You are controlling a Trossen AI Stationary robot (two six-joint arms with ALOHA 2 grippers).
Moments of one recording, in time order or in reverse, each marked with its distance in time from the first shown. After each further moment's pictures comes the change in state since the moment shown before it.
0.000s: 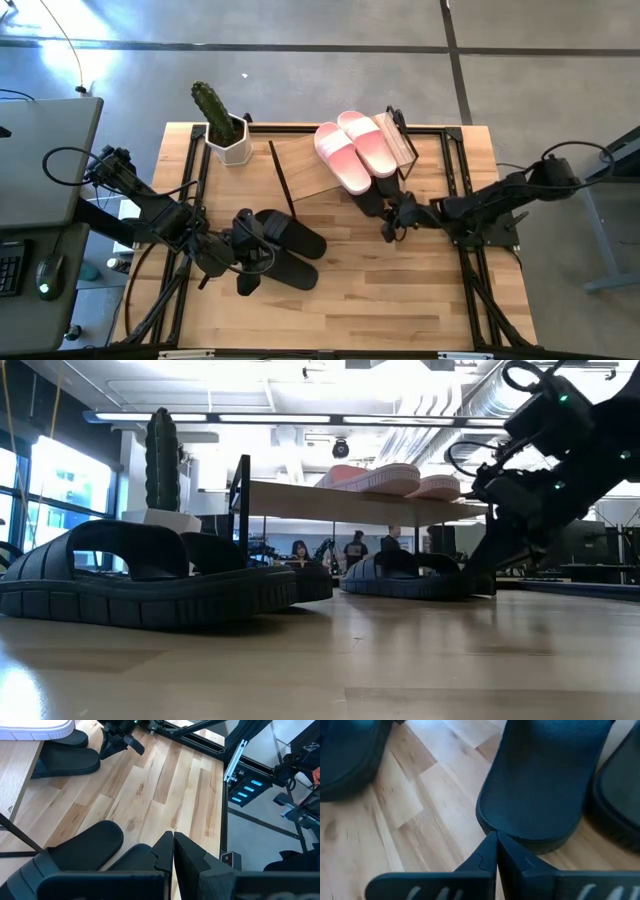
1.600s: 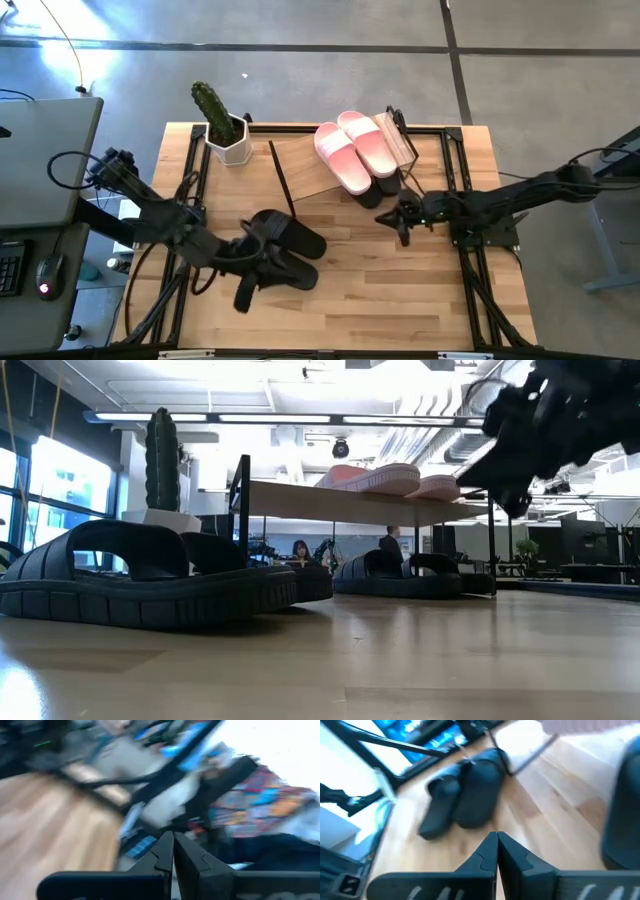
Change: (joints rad) left arm -0.001 0.054 0.001 0.662 0.149 -0.001; right arm 0.023 -0.366 0.007 0.014 -0.265 -0.106
